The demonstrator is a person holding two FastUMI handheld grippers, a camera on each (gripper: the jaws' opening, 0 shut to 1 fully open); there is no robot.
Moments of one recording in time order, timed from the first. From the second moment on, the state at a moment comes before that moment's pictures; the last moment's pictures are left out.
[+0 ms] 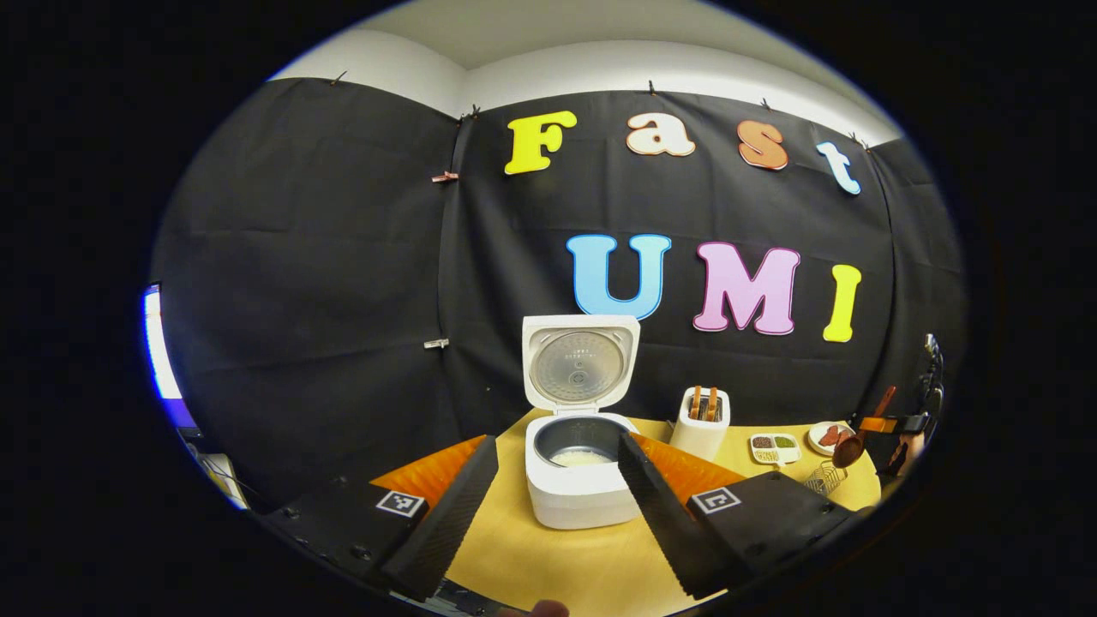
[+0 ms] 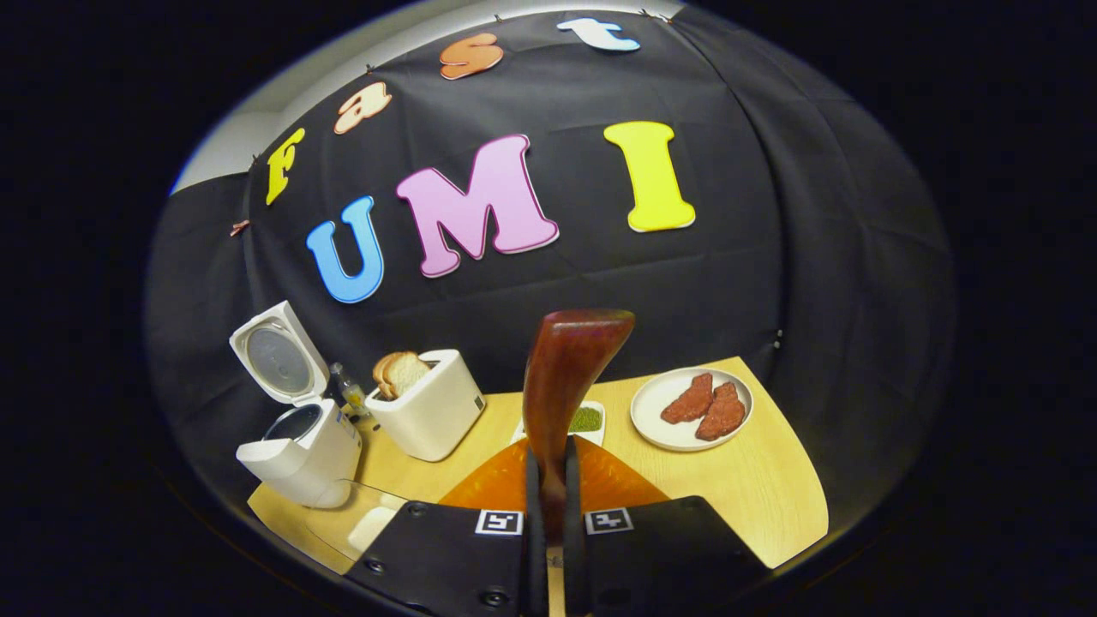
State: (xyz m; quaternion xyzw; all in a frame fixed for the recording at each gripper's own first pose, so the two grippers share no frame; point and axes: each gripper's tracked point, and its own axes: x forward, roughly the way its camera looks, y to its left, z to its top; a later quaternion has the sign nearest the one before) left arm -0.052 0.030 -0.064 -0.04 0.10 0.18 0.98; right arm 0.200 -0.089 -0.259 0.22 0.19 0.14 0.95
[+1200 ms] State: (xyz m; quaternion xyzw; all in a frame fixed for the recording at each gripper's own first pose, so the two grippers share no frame) left arm -0.037 0.123 -0.104 -0.05 0.11 0.10 0.99; right arm 0.125 0.153 -0.314 -0.04 0.25 0.16 0.95
